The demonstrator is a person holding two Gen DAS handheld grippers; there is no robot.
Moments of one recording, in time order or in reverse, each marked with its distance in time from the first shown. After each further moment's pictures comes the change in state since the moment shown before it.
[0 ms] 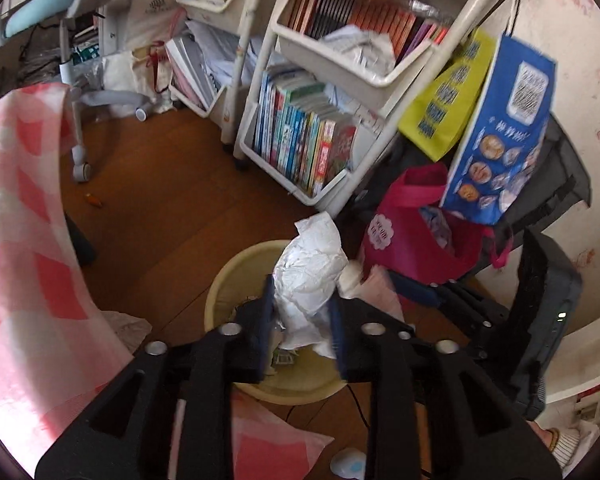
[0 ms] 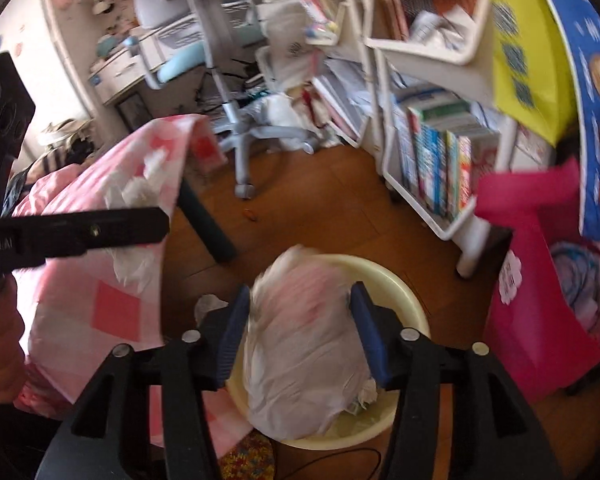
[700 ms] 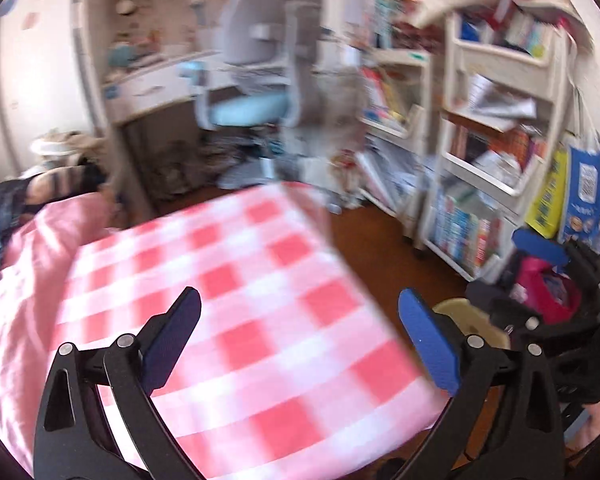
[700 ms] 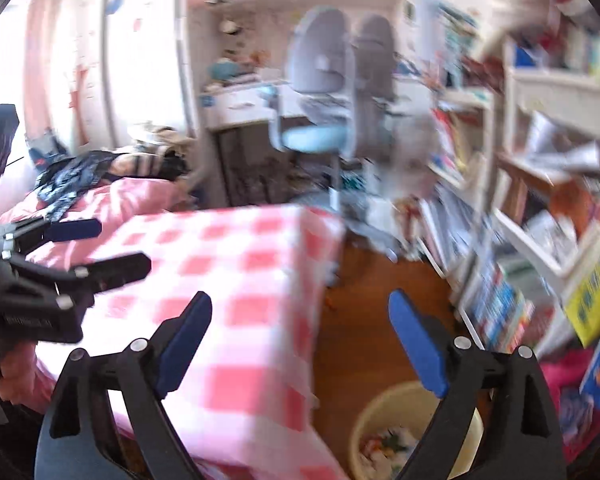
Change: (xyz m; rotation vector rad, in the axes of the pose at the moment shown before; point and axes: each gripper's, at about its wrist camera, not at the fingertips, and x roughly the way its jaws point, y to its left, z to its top) left arm -0.266 0.080 -0.072 -0.088 -0.388 0.612; right arm -0.087 0.211 0.050 -0.369 -0.276 0.157
